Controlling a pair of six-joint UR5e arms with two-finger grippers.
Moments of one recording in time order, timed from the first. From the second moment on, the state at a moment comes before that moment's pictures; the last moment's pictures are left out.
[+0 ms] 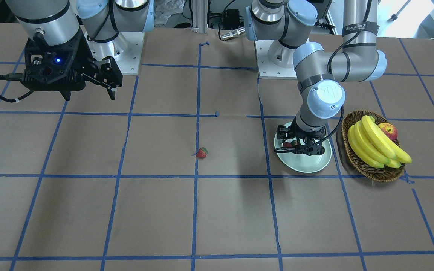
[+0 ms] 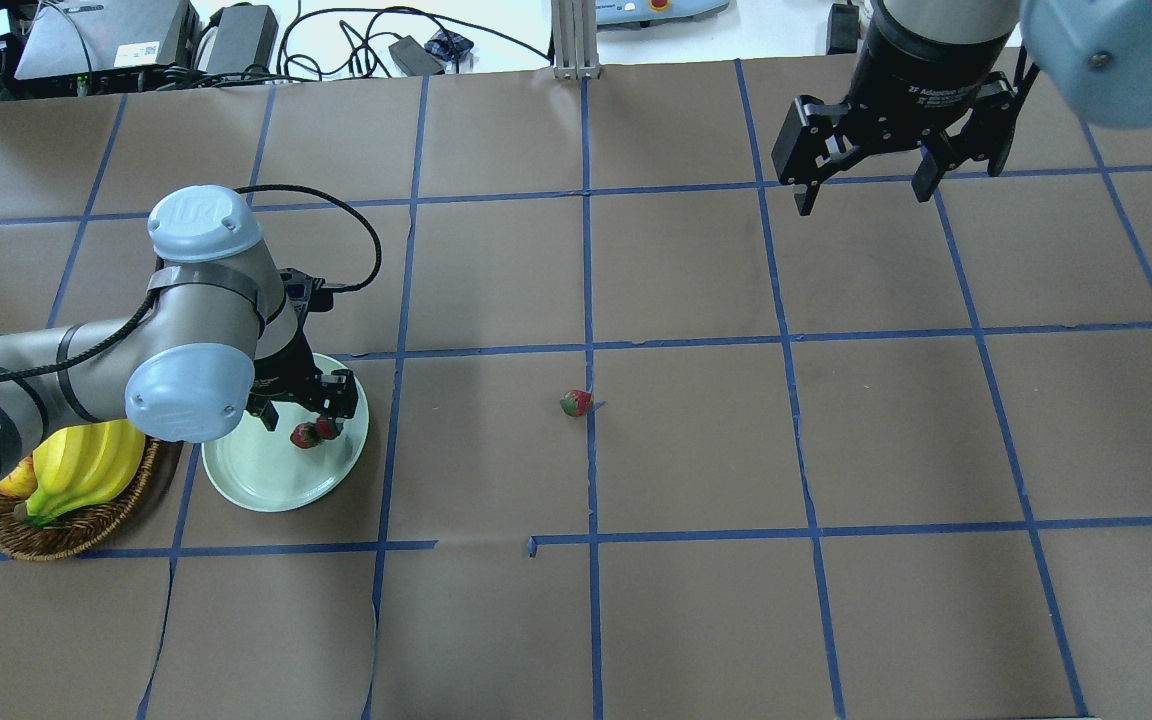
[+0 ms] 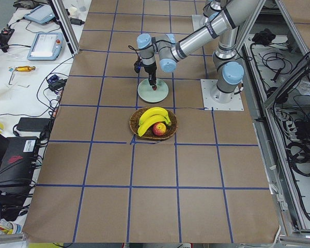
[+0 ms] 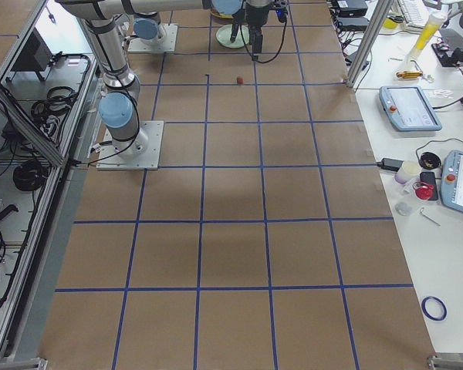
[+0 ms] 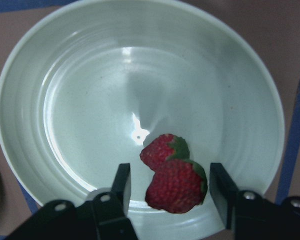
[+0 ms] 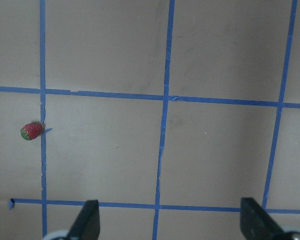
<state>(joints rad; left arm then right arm) -1.48 -1.77 -2.07 -1.04 1.69 0.13 1.62 -1.52 1.47 -1.51 -1.60 -0.02</state>
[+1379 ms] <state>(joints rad) -1.93 -1.98 -1.94 -0.75 1.47 -0.57 1.62 -1.52 1.47 -1.51 -1.59 -0.02</state>
